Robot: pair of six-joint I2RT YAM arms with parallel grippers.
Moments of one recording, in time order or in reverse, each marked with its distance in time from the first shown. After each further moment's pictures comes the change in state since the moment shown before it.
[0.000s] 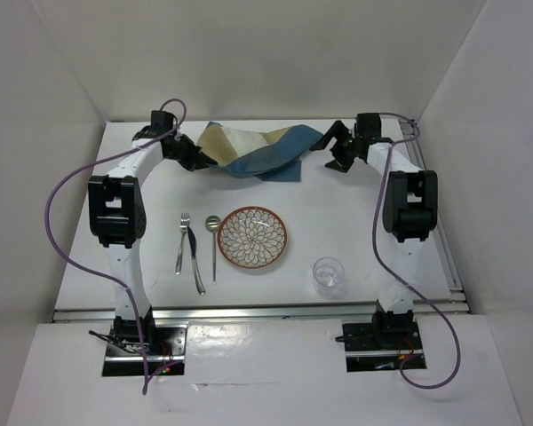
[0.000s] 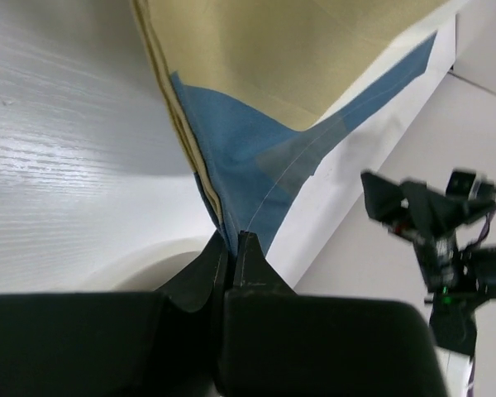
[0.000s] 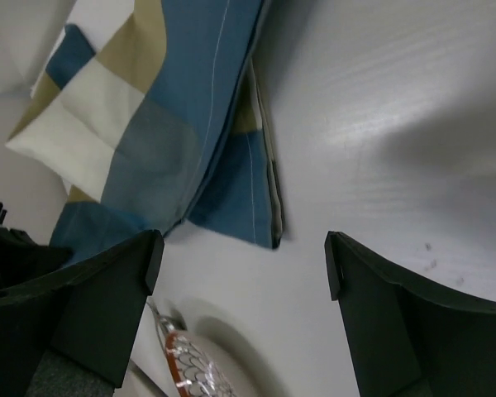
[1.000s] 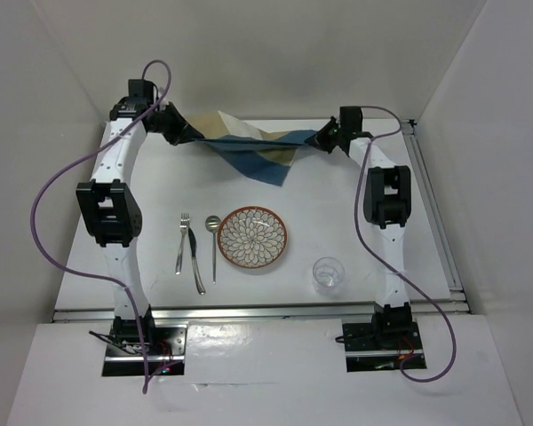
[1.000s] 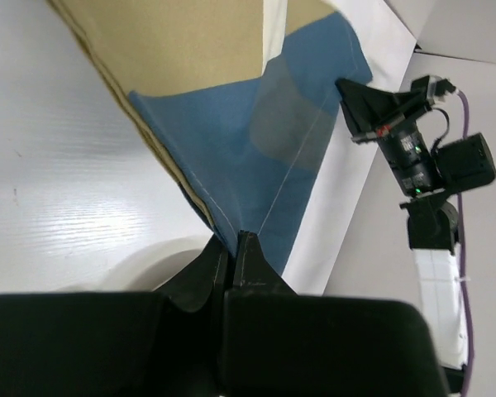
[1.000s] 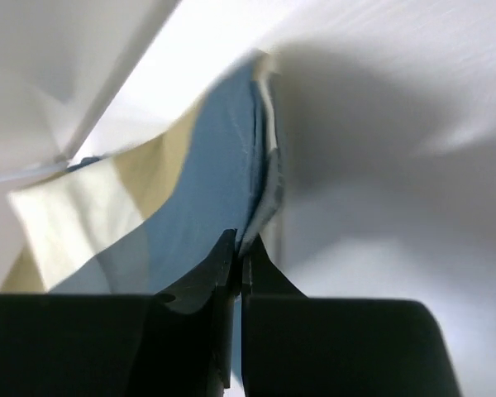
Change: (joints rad) left arm 0.047 0.011 0.360 -0.244 0.014 0.234; right arm 0.057 0.431 0.487 0.106 0.078 0.184
